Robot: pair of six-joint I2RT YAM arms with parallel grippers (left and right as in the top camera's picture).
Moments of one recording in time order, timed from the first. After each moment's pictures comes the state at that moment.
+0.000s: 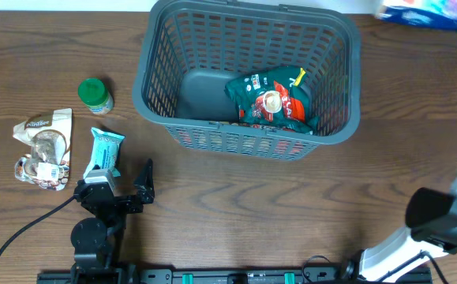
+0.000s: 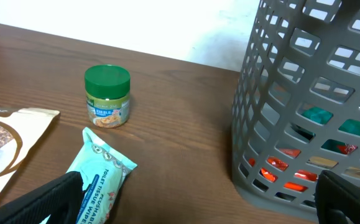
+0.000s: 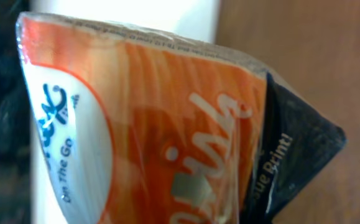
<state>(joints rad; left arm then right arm) -0.01 0.01 0.08 -0.26 0.01 -0.20 -0.32 1.86 2.27 -1.02 0.03 1.23</state>
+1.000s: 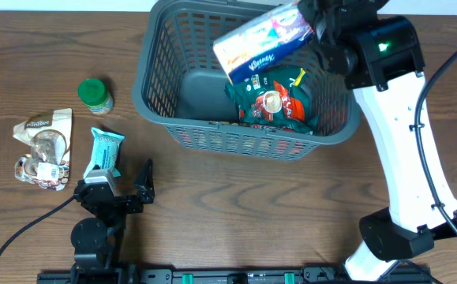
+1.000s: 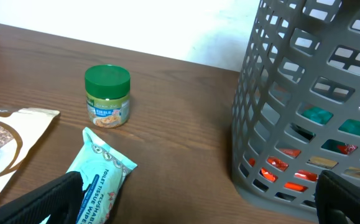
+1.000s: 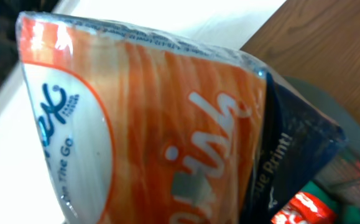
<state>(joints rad) -0.01 0.01 0.08 -0.26 0.01 -0.20 0.40 1.83 2.29 -1.14 0.45 1.08</state>
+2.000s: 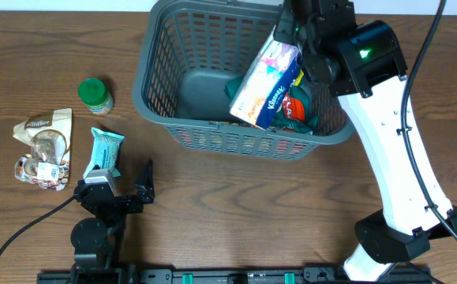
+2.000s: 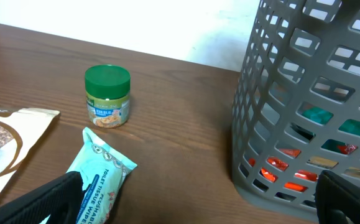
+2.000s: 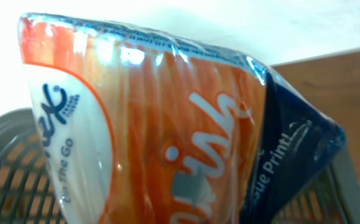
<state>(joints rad) -0.01 0.01 0.08 -0.26 0.01 -0.20 0.47 1.84 2.29 -1.14 0.37 0.50</state>
